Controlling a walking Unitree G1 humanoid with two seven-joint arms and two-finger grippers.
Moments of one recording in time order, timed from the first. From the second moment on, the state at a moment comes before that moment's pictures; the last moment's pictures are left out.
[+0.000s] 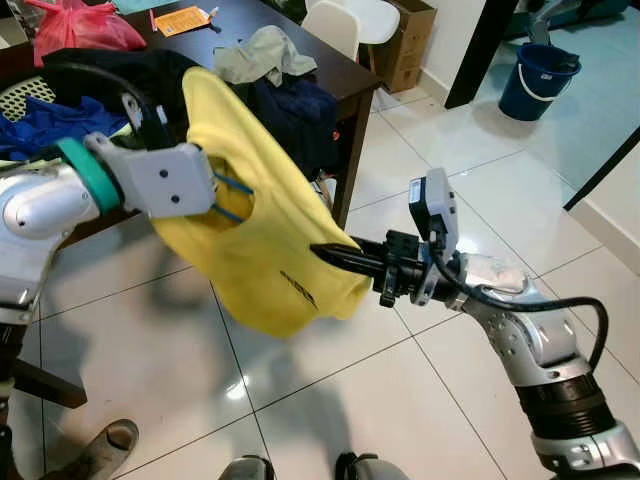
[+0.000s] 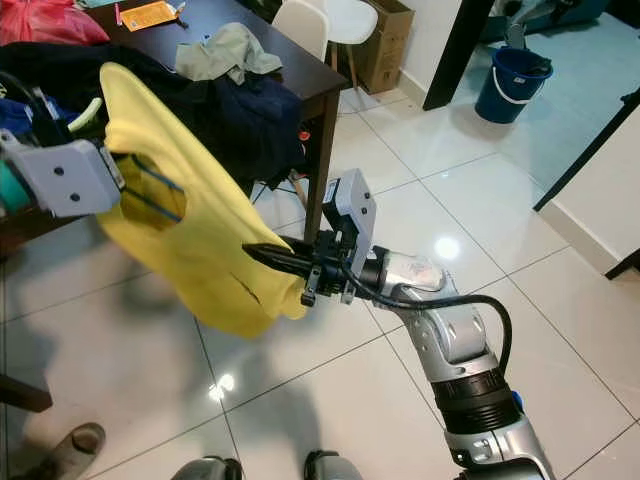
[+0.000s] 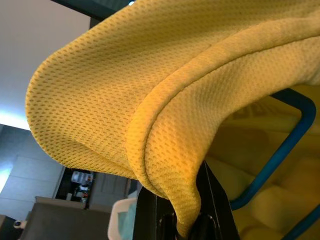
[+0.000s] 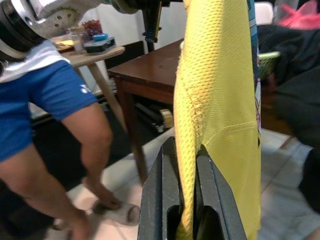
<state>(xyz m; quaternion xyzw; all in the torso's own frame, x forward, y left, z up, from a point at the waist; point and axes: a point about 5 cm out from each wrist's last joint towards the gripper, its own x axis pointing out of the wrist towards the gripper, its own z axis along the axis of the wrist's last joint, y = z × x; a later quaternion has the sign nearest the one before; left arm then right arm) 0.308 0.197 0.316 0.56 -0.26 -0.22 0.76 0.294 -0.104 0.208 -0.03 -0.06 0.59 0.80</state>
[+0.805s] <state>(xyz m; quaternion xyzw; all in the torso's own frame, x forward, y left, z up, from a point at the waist) 0.286 0.219 0.272 0.55 -0.12 -0.31 0.76 0.299 -0.111 0.192 -0.03 -0.03 0.57 0.82</state>
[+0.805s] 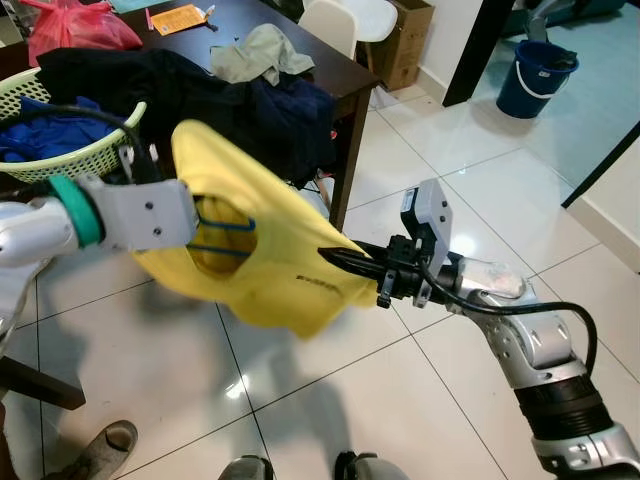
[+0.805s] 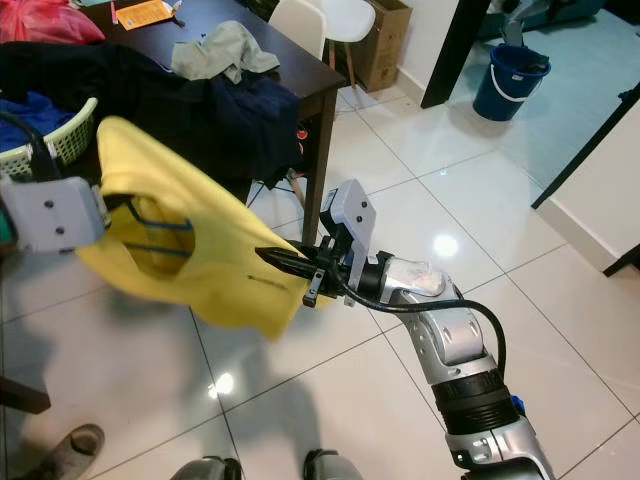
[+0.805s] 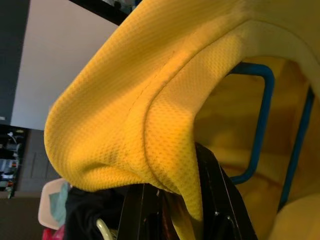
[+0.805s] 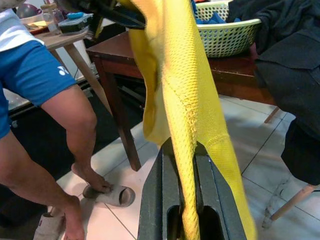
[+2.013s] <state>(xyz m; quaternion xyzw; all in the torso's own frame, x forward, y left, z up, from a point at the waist) 0.301 0.216 0.271 0.53 -0.17 -0.20 0.80 0.298 -0.112 0.204 0.04 -0.06 0.57 0.82</state>
